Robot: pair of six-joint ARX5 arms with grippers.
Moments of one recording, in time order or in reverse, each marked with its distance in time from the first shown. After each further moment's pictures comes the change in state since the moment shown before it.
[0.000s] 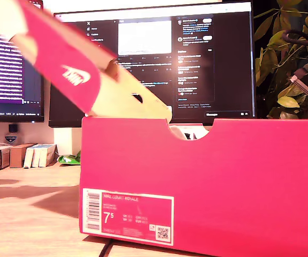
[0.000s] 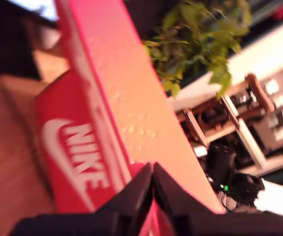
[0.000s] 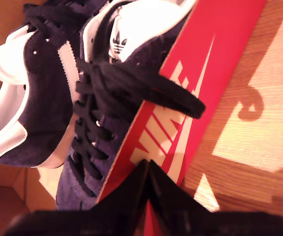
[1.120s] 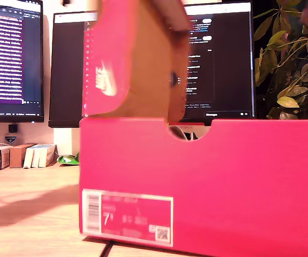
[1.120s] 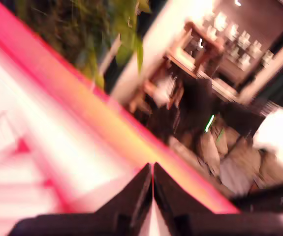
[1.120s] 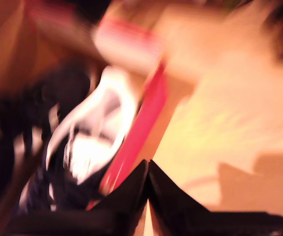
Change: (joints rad) left arm -0.581 -0.012 -0.008 0.510 -0.302 -0.230; right arm -0.105 -0.078 0.500 -0.505 0.339 -0.311
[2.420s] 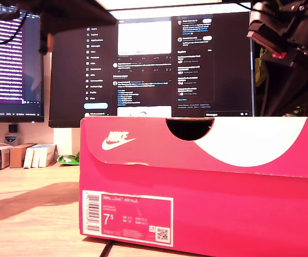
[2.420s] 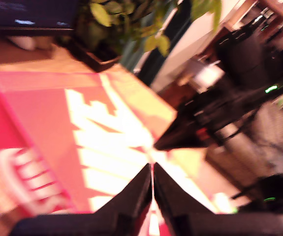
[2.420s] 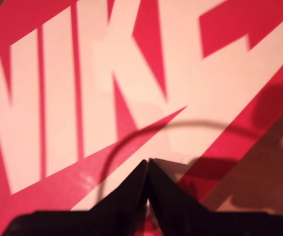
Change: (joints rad) left arm 0.155 0.034 -0.033 -0.232 -0.107 0.314; right arm 0.197 0.325 0.111 -0.148 -0.153 -0.030
